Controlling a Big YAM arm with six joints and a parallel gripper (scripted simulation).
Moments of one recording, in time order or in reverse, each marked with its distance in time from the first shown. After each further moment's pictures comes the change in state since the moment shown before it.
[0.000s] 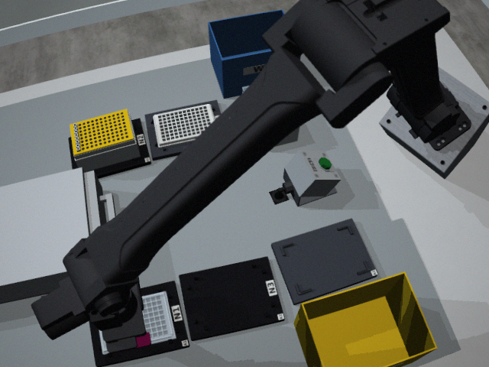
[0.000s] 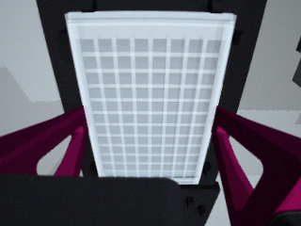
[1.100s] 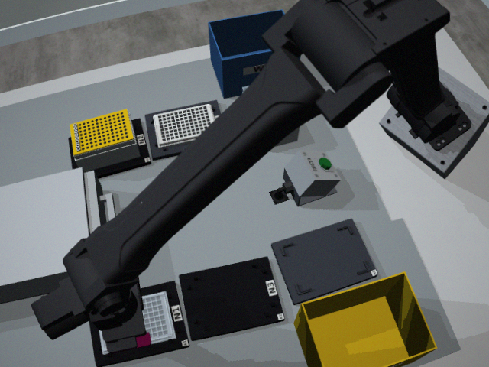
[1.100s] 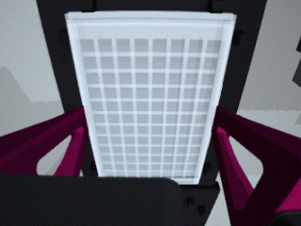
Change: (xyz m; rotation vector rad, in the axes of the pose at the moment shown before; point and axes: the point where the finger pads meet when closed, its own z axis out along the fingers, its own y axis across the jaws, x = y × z) arm 0.000 0.000 0.000 0.000 0.000 0.000
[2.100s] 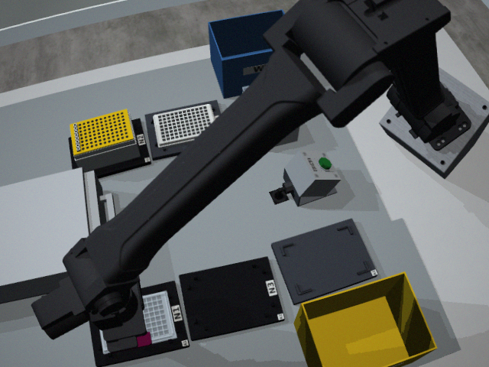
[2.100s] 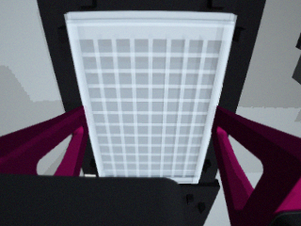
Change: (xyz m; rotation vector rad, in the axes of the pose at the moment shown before) arm 0.002 0.000 -0.001 0.001 0.005 0.000
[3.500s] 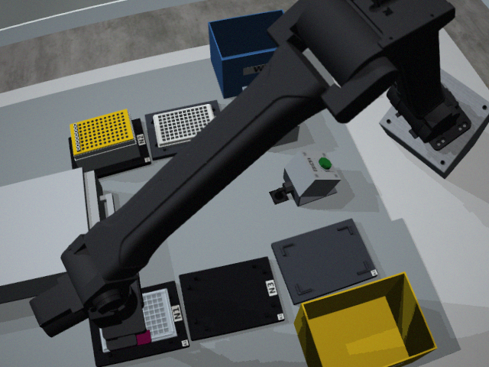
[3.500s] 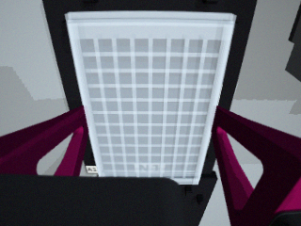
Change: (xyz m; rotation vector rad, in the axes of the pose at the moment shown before) arm 0.002 -0.001 -0.008 0.000 0.004 0.002
